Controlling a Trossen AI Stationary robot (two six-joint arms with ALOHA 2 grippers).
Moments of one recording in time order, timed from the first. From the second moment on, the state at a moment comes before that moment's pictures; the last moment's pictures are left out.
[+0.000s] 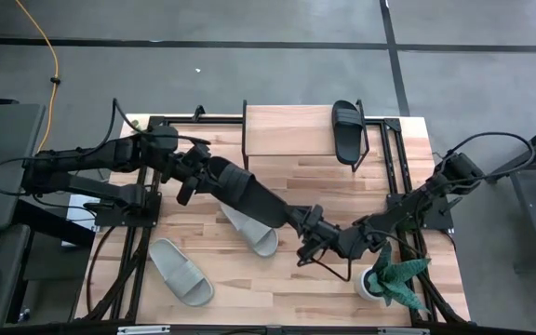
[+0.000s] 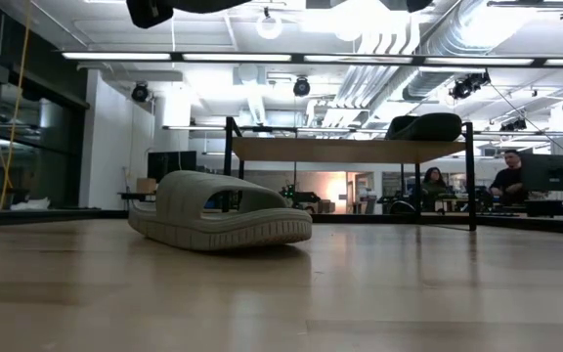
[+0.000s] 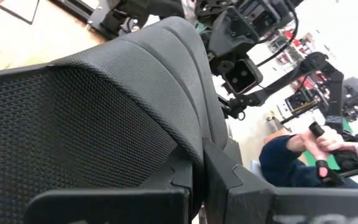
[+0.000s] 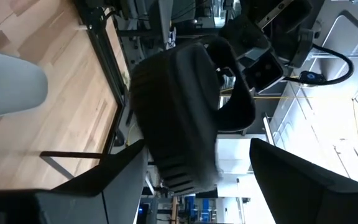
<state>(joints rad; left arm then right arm) 0.23 0.95 0.99 -0.41 0.42 -0.58 0.55 1.57 1.01 0.52 1.04 -1.48</state>
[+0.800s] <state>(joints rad) 0.23 0.96 0.99 -0.35 0.44 -0.59 0.51 1.63 1.01 0.61 0.96 -1.50</state>
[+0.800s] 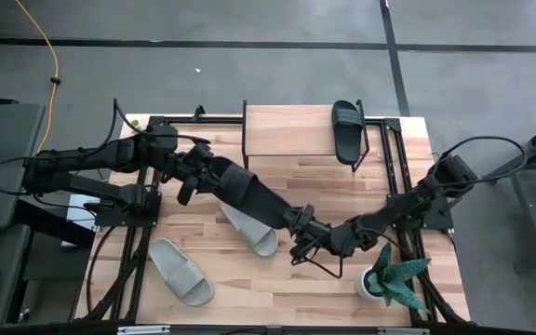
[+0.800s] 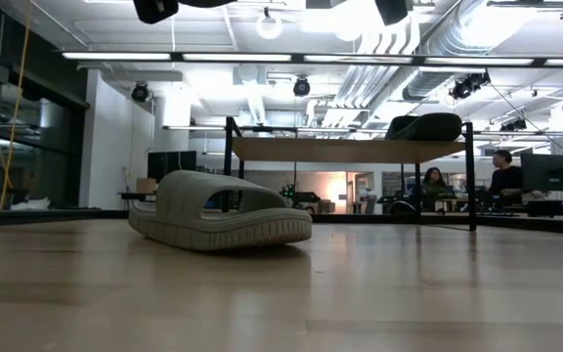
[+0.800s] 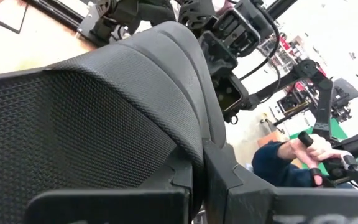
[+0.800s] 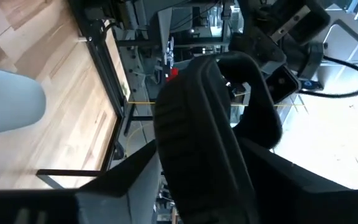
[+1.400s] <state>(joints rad) 0.23 0.96 0.99 -0.35 0.45 -0.59 0.51 1.65 1.08 0.57 0.96 -1.42</state>
